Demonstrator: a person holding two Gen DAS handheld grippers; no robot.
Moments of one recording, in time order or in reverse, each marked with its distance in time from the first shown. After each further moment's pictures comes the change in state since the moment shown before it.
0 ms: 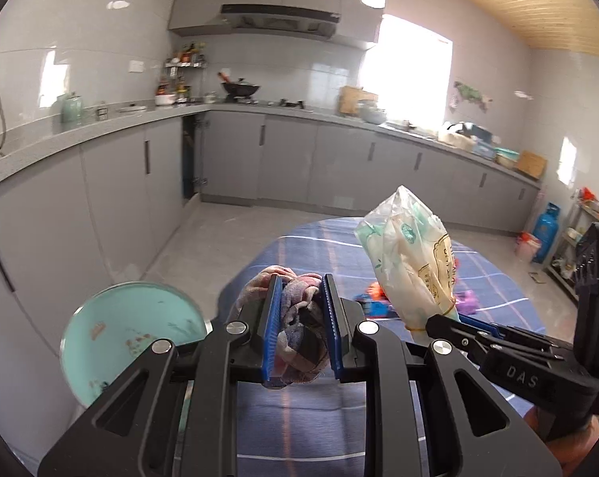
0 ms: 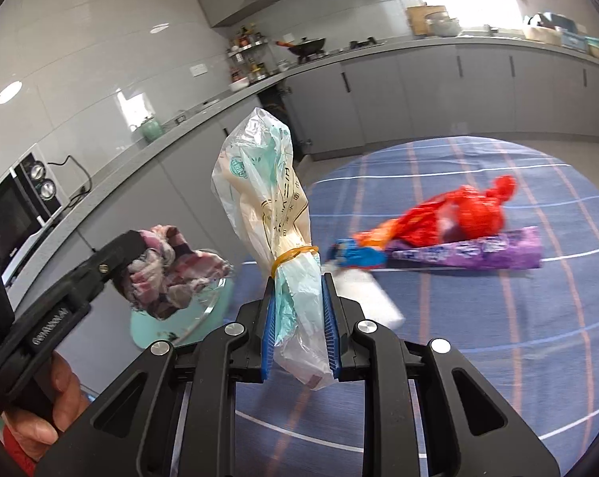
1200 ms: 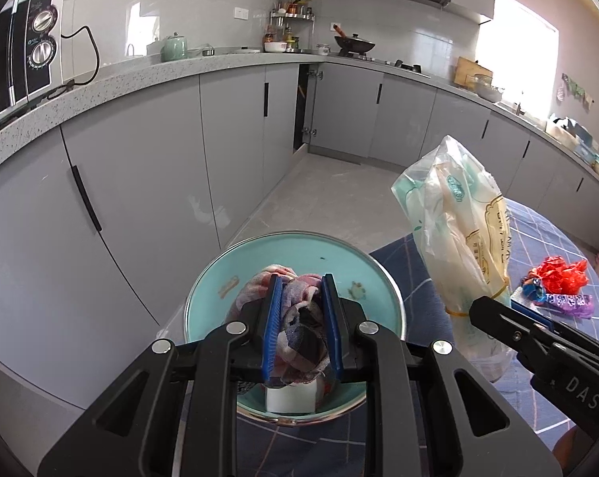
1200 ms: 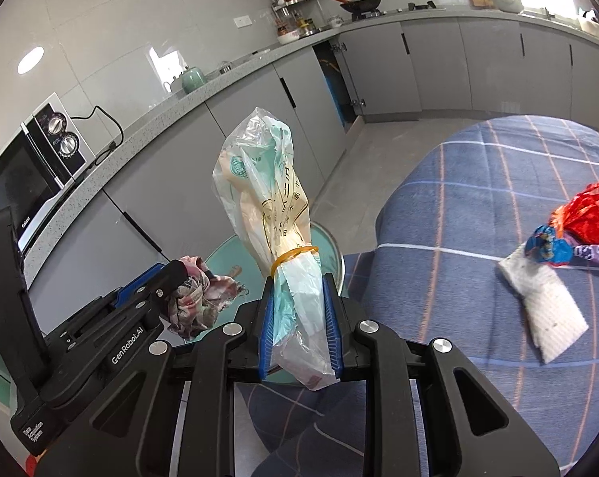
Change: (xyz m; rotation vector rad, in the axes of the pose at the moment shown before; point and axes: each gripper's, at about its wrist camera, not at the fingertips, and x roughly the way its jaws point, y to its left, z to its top) left arm 0.023 0.141 -0.023 -0.145 0.163 0.331; right arm 0.110 0.122 -0.006 -0.052 0.154 0.110
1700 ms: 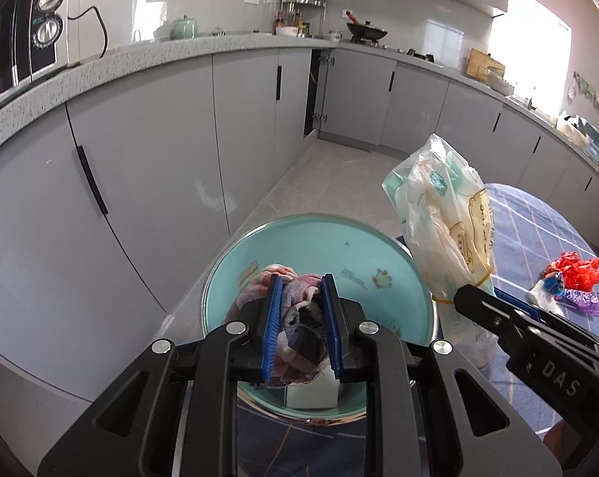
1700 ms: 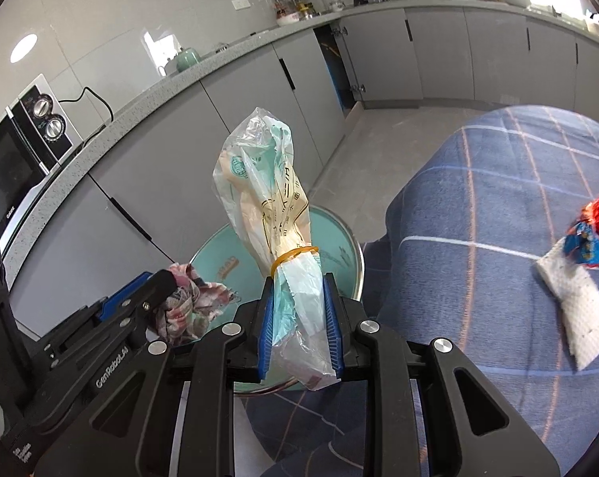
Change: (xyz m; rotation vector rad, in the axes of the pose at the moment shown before) left arm 0.019 0.022 -0.005 -0.023 0.059 0.022; right arm 0.043 0.013 0.000 -0.008 0.056 -0.023
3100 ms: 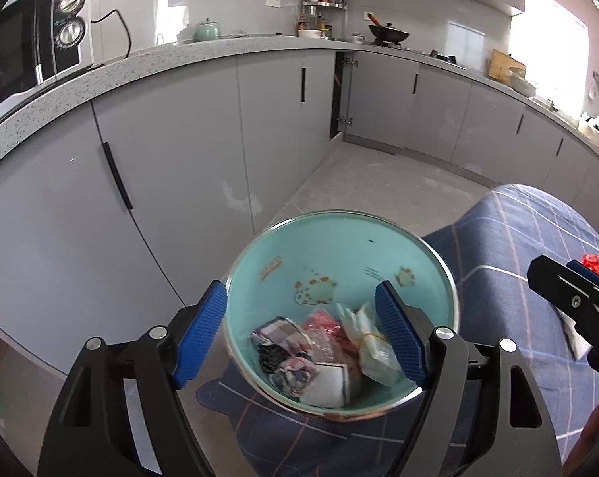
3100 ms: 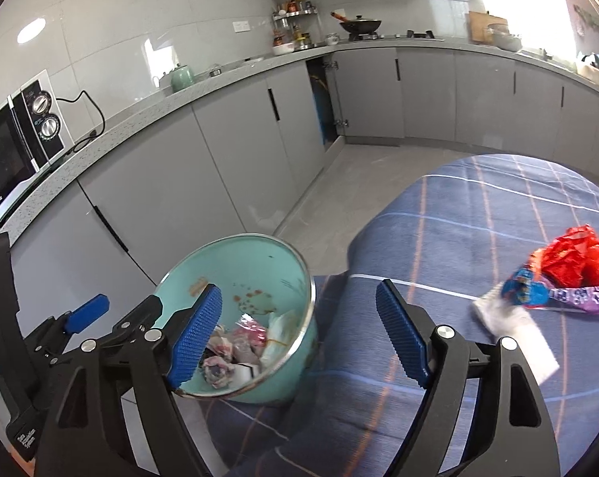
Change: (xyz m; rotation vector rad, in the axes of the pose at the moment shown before) left arm -0.004 -0.001 -0.006 -0.008 -0.022 0.101; right arm -0.038 -0.013 0.004 -0.087 -0.116 -0.106
